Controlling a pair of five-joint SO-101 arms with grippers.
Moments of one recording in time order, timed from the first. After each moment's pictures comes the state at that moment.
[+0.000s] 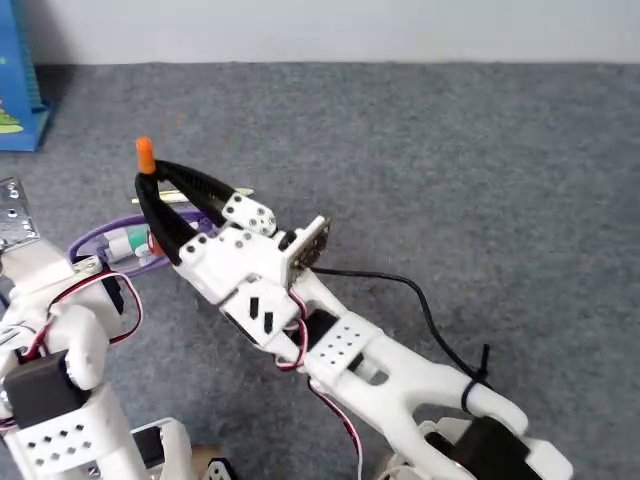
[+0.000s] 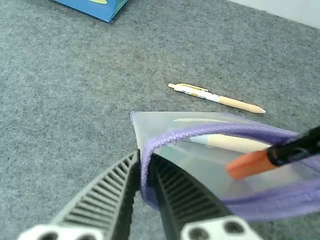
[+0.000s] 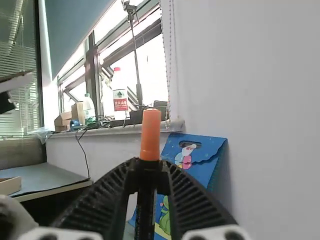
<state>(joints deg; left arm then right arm) -24.7 -59.2 36.4 81.0 9.5 -51.4 -16.3 50.5 -49.9 -9.0</state>
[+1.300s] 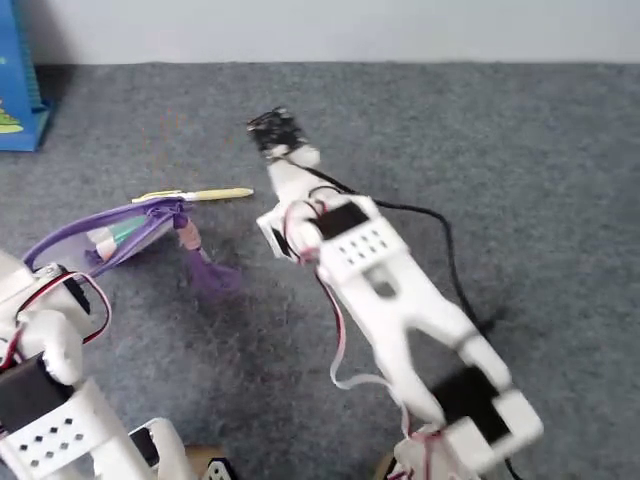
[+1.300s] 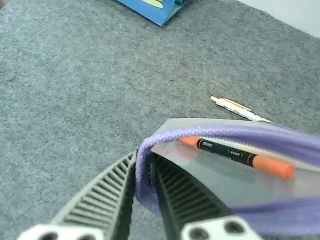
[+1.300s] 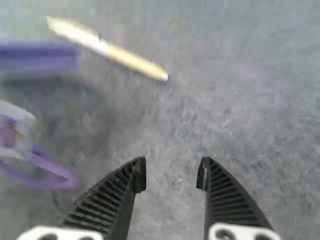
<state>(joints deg) -36.3 -59.1 37.3 78.1 9.5 -33.4 2.9 10.5 49.9 4.9</state>
